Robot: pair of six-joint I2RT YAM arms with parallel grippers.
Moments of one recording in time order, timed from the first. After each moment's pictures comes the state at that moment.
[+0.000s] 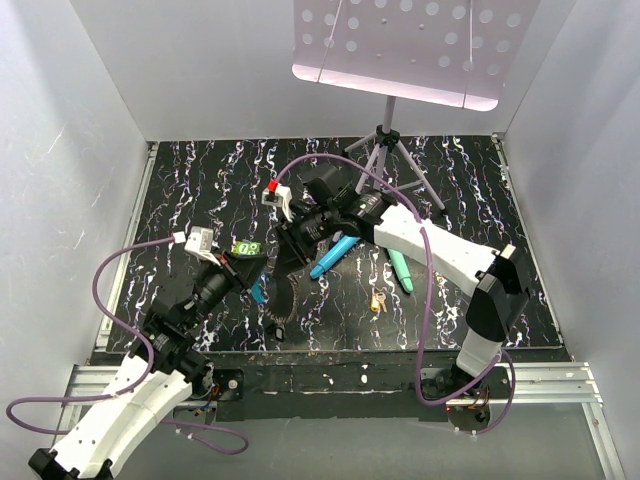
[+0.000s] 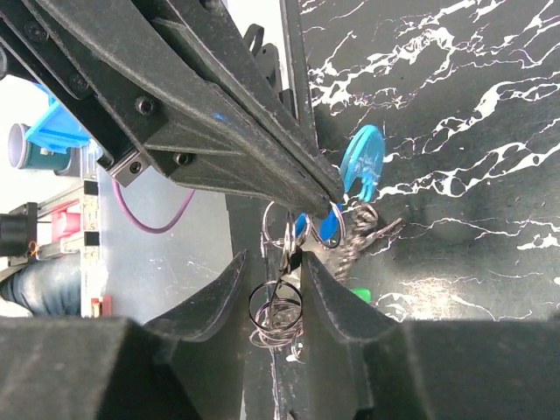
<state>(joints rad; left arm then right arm) -0.55 0.40 0.46 -0.10 0.07 -0.60 0.93 1.73 1.60 -0.58 -0.82 0.17</state>
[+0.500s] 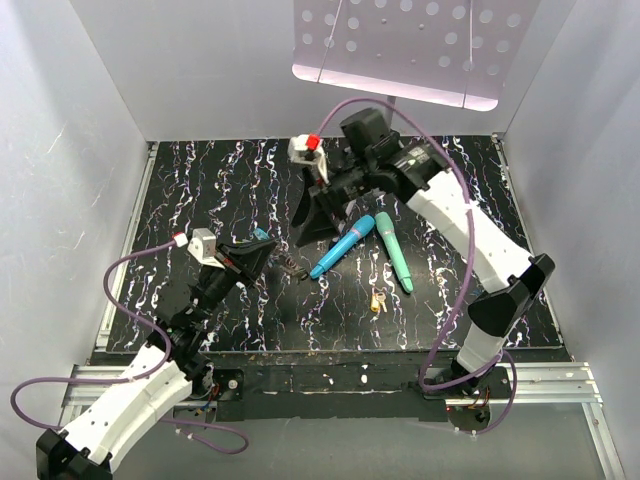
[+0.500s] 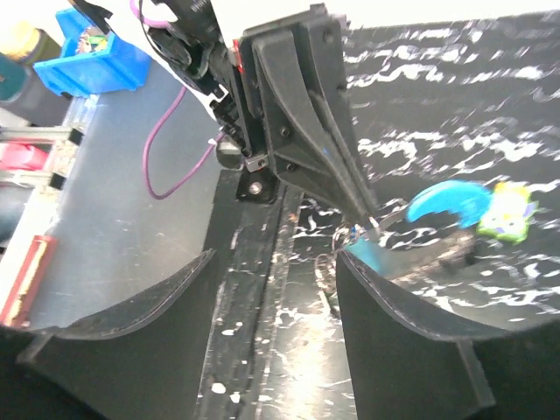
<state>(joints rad) -0.55 0.46 0.31 0.44 0.15 -0.43 0.79 1.73 1.95 -0.92 -1.06 -0.23</state>
